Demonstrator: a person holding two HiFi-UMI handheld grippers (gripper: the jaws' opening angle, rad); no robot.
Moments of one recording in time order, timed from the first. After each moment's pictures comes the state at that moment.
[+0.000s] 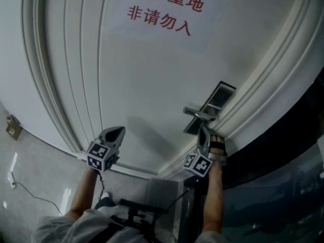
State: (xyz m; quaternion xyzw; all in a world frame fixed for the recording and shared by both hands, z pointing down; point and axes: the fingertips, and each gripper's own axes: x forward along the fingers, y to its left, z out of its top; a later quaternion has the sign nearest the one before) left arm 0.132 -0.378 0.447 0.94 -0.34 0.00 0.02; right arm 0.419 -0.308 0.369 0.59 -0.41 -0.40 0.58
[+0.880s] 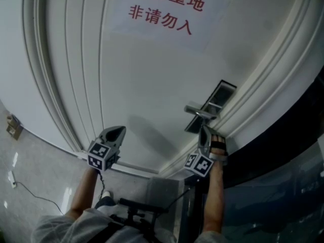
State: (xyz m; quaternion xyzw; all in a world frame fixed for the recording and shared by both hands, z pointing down) left arm 0.130 -0.375 0.448 0.94 -0.34 0.00 0.02; right arm 0.416 -0.303 0.369 0.59 -0.41 -0.39 0.57
